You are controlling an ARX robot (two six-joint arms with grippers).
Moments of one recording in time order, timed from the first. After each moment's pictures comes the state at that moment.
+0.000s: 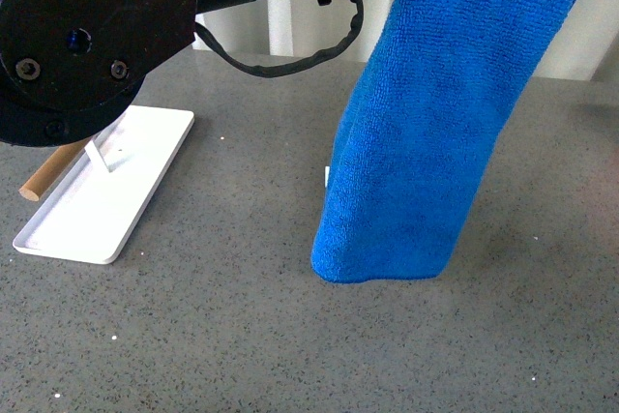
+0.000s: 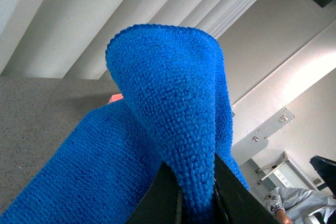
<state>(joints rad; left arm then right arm) -0.48 1.98 1.02 1.12 0.57 -0.72 -0.18 0.51 0.29 0.09 -0.38 -0.27</state>
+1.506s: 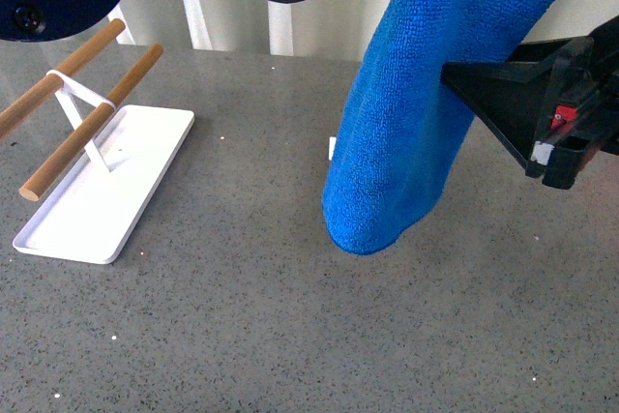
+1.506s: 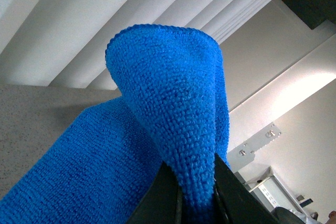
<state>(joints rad) -0.51 1.90 1.07 1.02 0.53 -0.82 0.17 1.76 0.50 1.07 -0.63 -0.03</state>
